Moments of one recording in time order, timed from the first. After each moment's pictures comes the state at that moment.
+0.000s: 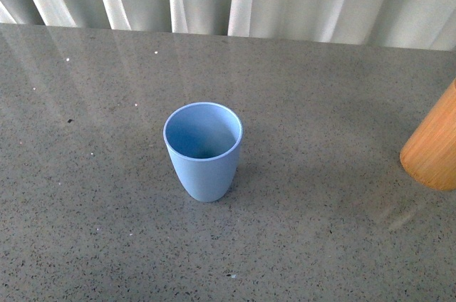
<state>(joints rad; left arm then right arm) 0.00 0.00 0.02 0.00 0.00 0.00 -0.06 1.67 0.90 0.34 -0.31 -0.09</state>
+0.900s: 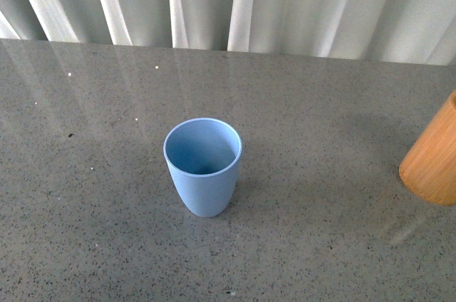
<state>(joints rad) 0.00 0.00 0.02 0.00 0.00 0.00 0.00 1.33 1.06 0.12 -0.29 -0.13</state>
